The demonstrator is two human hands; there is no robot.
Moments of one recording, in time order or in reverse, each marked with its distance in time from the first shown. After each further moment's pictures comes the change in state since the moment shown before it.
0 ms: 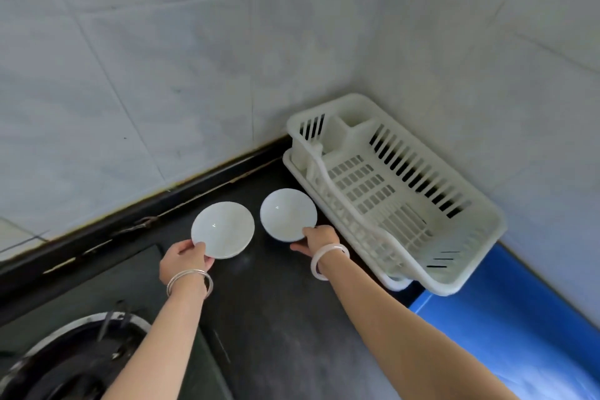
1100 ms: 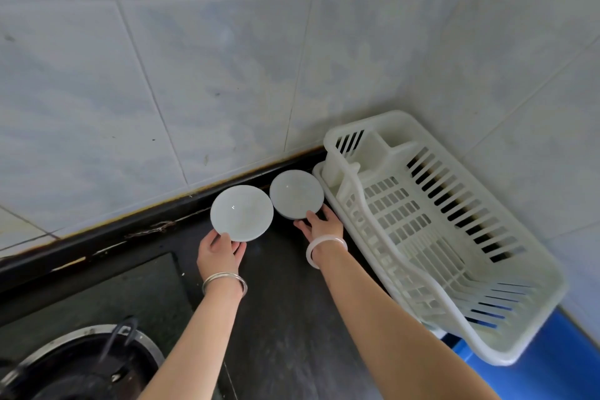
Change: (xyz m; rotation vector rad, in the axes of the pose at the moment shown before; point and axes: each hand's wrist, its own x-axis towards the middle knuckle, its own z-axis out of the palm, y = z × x) left_hand 0.023 0.001 0.042 -0.422 -0.109 -0.082; right_hand 0.040 -0.036 0.065 0.436 -0.001 -0.110
